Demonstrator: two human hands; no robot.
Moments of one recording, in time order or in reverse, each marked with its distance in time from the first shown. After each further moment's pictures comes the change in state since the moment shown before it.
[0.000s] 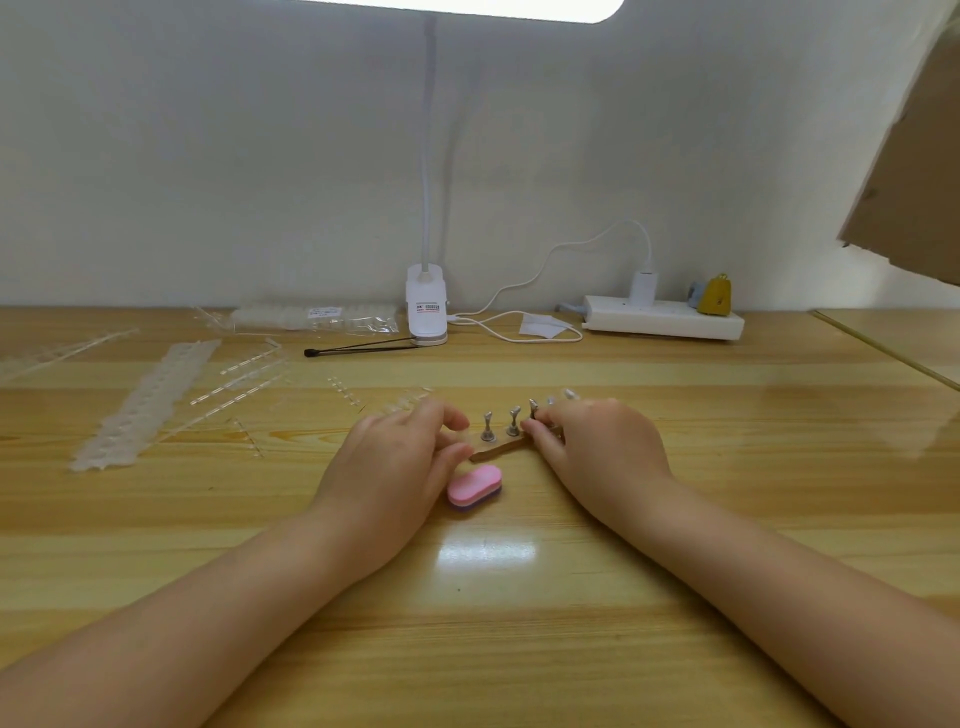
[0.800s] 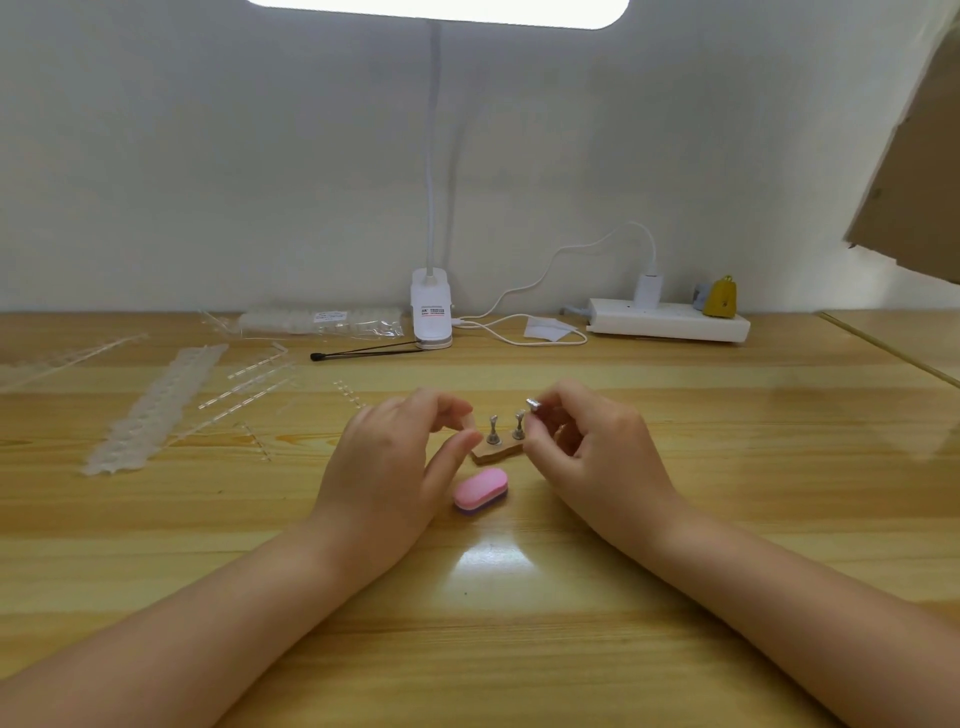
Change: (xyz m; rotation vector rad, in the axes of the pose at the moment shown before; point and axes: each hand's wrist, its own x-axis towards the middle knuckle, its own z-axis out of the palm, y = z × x) left_hand -0.005 0.010 -0.007 -0.092 0.248 0.086; right_hand -0.017 -0.016 -0.013 0.605 0.204 -0.104
